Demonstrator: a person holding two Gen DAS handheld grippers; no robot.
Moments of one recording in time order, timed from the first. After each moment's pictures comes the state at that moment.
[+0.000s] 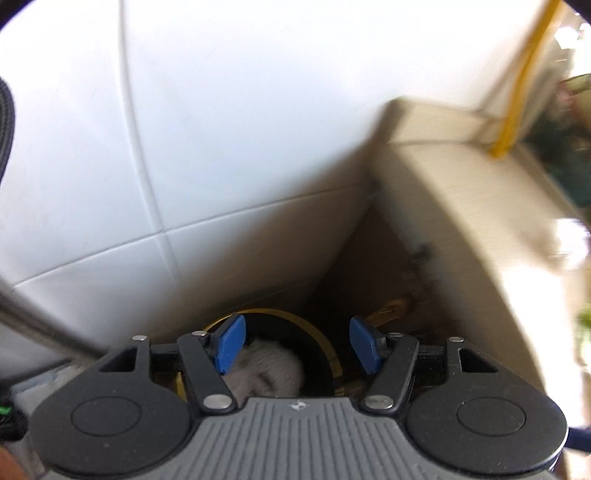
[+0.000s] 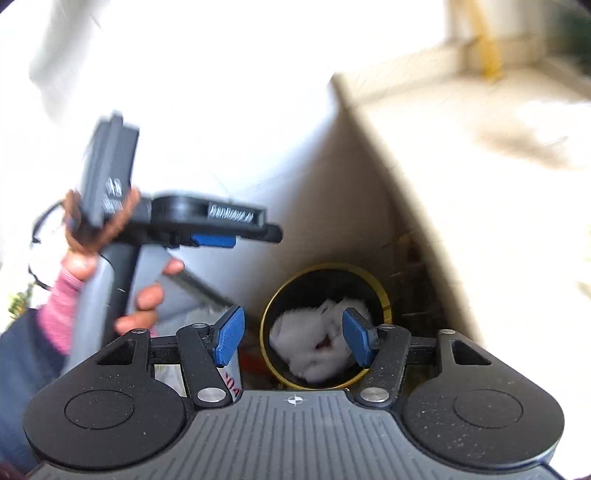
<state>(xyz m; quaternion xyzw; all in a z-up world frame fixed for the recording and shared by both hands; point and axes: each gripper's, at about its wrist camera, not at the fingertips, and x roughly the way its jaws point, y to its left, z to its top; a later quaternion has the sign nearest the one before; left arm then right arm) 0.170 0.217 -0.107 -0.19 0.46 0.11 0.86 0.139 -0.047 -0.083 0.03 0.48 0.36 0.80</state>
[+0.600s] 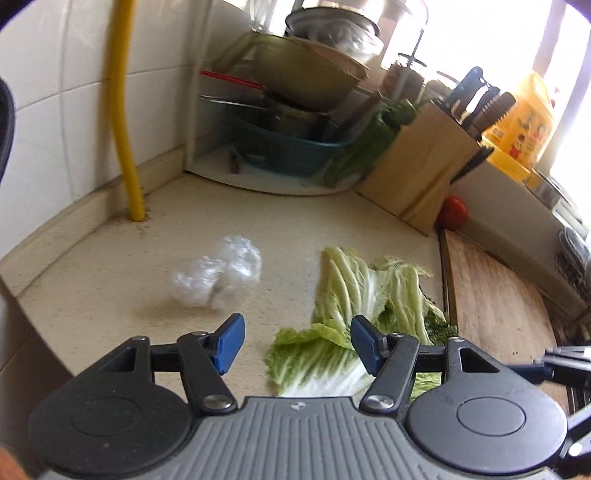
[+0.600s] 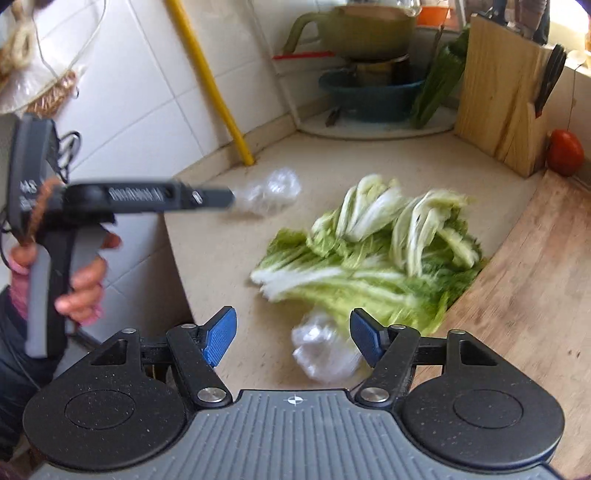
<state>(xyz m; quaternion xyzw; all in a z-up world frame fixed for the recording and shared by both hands) 0.249 -0.007 -0.014 -0.06 0.41 -0.21 0.89 0.110 -0.252 -0.013 0.08 0.42 0.17 0.89</state>
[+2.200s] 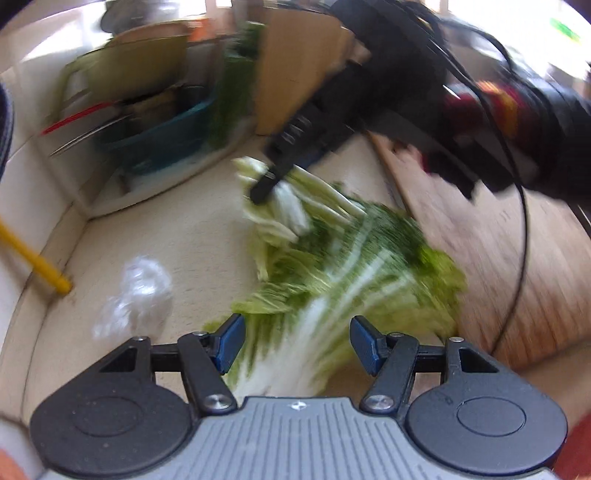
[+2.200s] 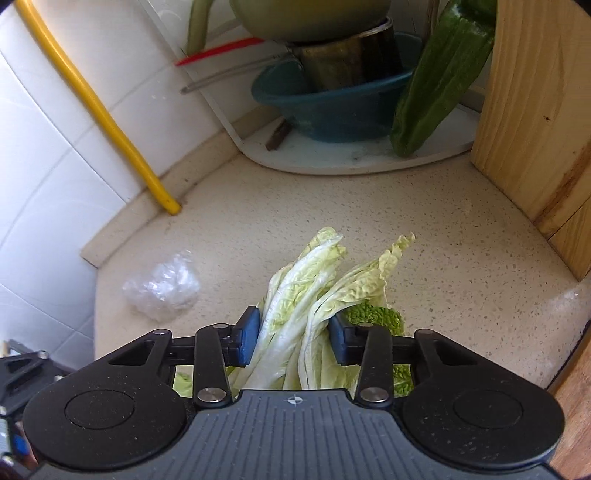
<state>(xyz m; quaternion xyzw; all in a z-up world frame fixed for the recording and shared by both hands) 0.224 -0.098 -0.025 0.20 0.42 -0.32 0.83 0.316 -0.310 -0.062 0.10 0.47 0.21 0.85</state>
